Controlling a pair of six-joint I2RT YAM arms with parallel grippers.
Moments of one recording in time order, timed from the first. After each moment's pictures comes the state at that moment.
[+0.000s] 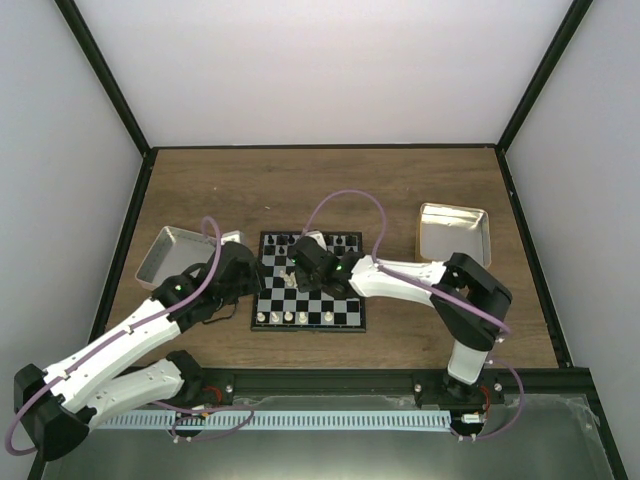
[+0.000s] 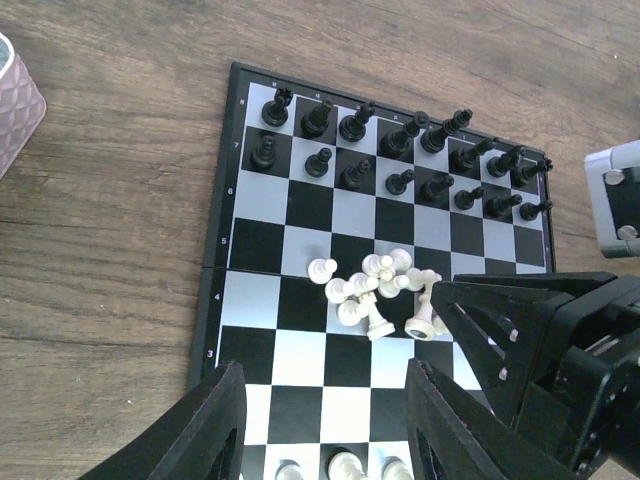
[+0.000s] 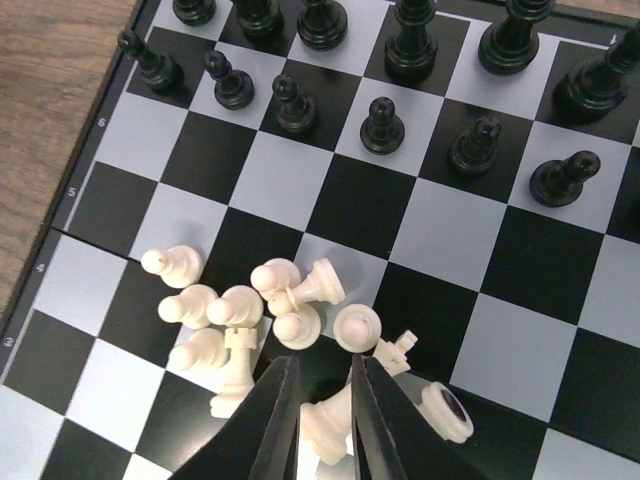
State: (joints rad) left arm -0.77 0.91 0.77 -0.69 -0.28 -0.84; right arm 1.00 1.75 1.12 -0.32 0.26 0.63
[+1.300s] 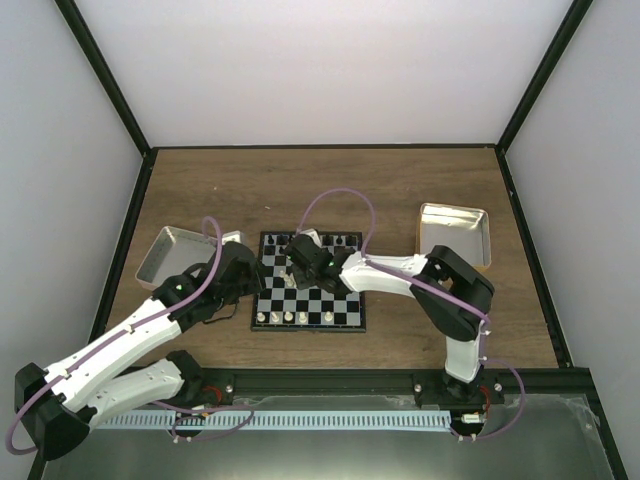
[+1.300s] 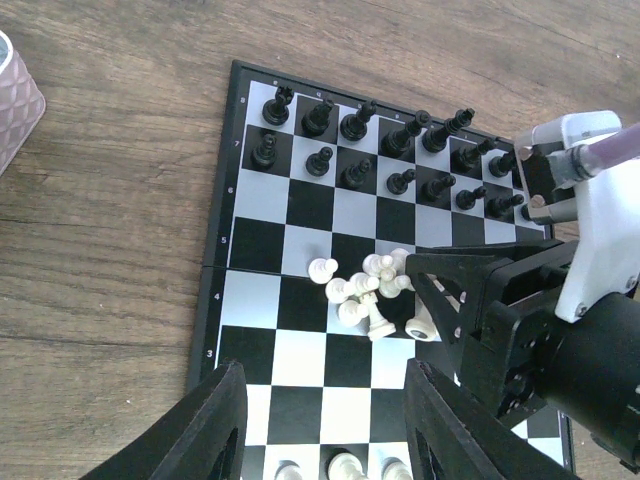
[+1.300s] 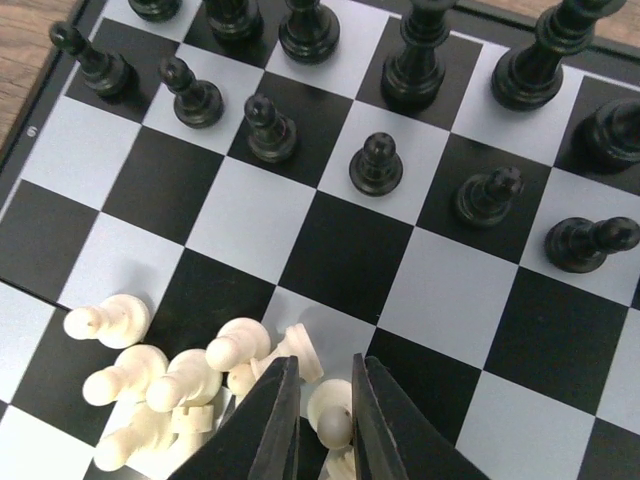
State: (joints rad) left arm -0.77 0.92 0.76 -0.69 -0.28 -0.84; right arm 0.98 1.86 1.17 -0.29 0.28 0.53
